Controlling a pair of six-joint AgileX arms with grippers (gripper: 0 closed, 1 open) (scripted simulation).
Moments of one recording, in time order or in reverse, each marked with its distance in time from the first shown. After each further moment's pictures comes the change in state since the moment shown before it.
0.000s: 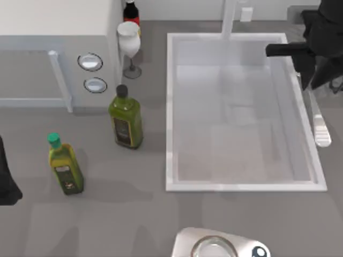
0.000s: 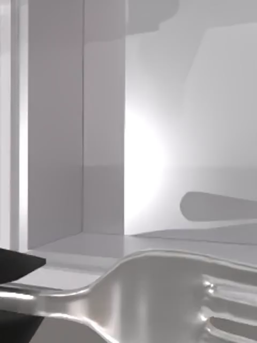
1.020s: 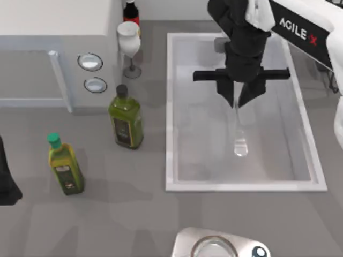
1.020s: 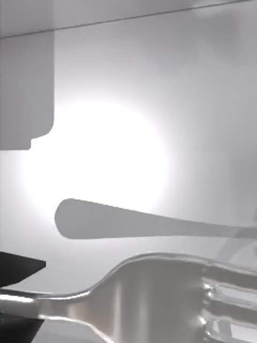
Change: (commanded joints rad) left arm 0.000 0.000 0.000 0.000 0.000 0.000; right arm 0.176 0.455 0.383 0.063 0.010 0.179
